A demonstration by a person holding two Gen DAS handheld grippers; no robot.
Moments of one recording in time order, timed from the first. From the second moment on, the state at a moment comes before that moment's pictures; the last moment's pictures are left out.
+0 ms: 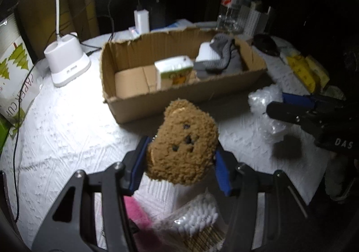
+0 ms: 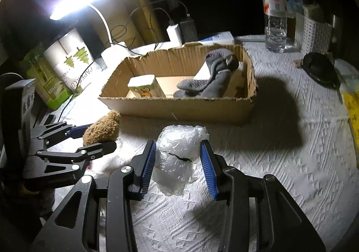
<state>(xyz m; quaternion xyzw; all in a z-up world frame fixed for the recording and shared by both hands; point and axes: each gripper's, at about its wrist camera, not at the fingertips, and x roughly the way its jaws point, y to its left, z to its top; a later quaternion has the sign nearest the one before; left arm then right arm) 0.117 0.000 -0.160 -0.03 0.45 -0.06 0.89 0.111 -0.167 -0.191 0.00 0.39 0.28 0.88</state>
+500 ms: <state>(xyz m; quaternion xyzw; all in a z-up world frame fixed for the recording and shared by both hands) 0.129 0.027 -0.122 -0.05 0.41 -0.06 0.91 0.126 -0.152 -0.159 -0.01 0.36 0.28 0.89</state>
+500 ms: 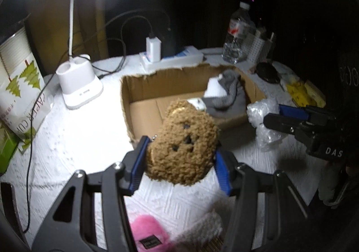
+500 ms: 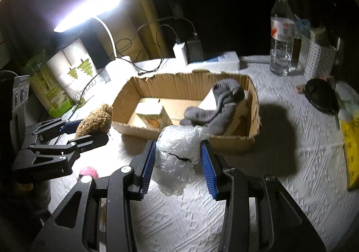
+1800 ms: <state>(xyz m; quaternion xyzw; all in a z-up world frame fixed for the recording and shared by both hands) 0.232 0.047 -0.170 -0.07 0.42 -0.04 0.91 0.238 -0.105 -0.168 -0.01 0.36 0.29 0.89</state>
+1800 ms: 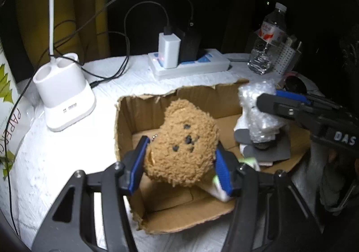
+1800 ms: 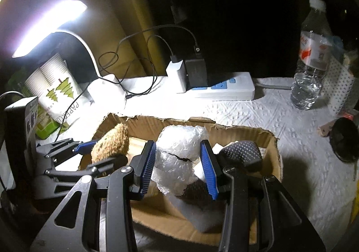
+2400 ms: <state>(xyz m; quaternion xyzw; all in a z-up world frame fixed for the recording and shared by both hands) 0.225 0.042 -0.159 -0.06 0.41 -0.02 0.91 0.245 -0.097 -0.179 -0.01 0.38 0.28 0.88</state>
